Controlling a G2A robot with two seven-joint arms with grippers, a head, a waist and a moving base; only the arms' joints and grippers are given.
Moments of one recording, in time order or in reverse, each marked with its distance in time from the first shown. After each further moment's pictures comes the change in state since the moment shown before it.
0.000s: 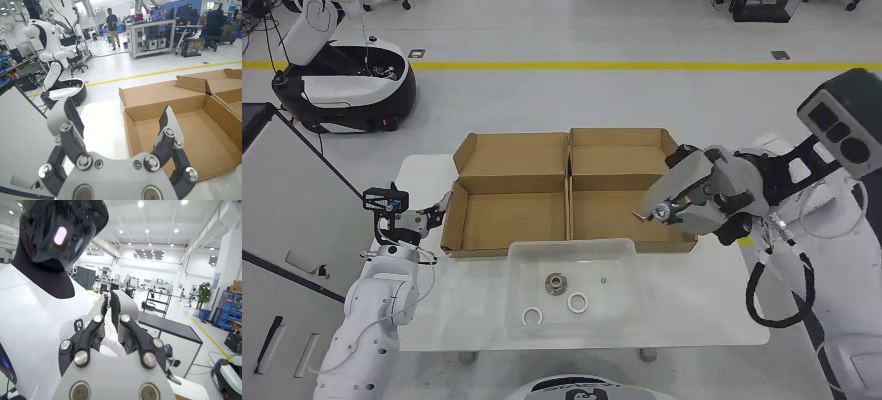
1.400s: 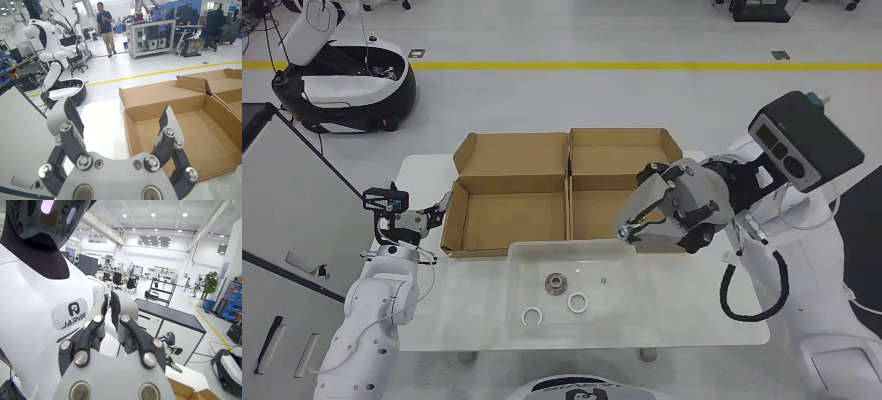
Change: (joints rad) left arm 0.000 0.000 0.000 0.000 0.000 0.000 0.000; right arm -0.051 -0.164 0.066 0.053 0.113 0.000 0.349
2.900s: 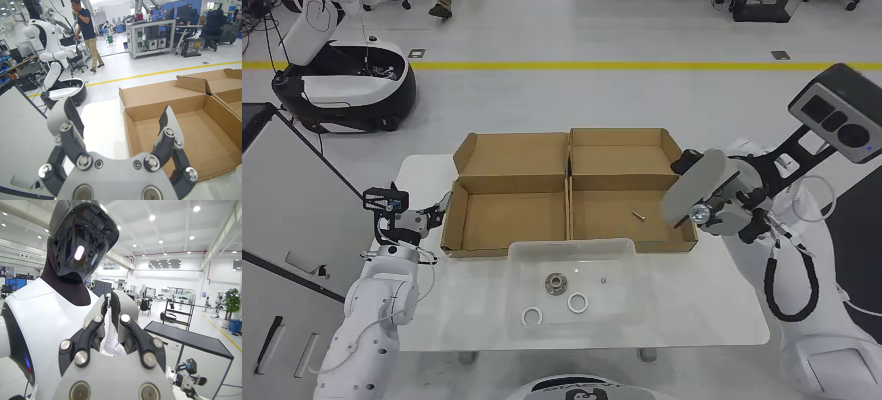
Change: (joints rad) left arm 0.000 0.000 0.000 0.000 0.000 0.000 0.000; right arm -0.014 -0.019 -0.004 0.003 0.260 0.000 0.000
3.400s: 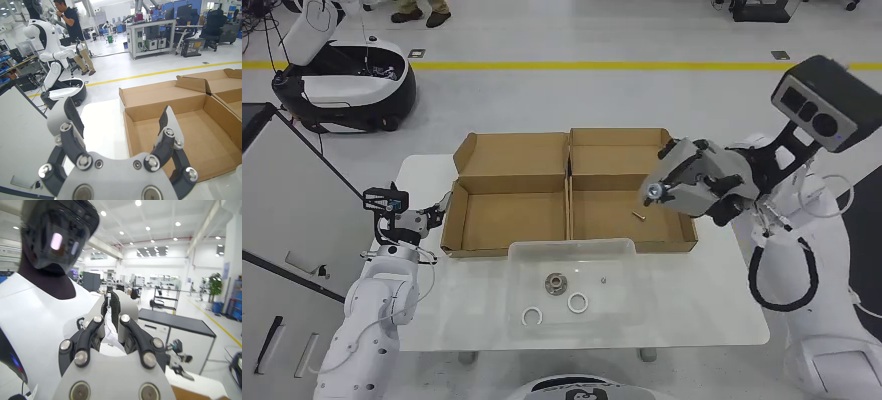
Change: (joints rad) left arm 0.000 0.000 0.000 0.000 0.000 0.000 0.000; right arm -0.019 0.019 0.099 0.010 -0.154 0.146 0.069
